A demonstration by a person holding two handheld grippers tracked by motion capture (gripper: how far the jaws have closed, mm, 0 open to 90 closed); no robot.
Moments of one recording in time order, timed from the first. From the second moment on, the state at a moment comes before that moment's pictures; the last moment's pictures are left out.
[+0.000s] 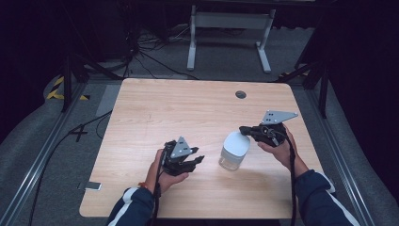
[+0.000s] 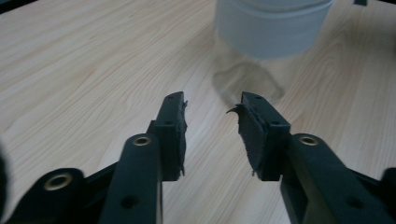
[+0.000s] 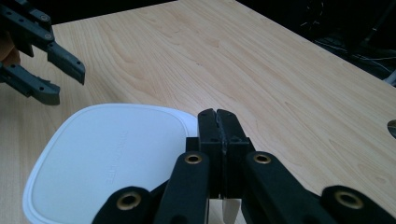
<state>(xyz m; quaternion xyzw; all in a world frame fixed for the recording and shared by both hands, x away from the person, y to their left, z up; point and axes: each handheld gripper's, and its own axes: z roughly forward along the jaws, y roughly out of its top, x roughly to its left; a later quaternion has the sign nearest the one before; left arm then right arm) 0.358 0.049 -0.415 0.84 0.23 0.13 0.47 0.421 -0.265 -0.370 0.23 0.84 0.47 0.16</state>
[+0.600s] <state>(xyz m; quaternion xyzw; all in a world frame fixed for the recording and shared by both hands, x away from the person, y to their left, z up) 0.370 0.009 -0.398 0.84 0.20 0.12 0.49 0.422 -0.266 -0.374 0.23 0.84 0.45 0.18</state>
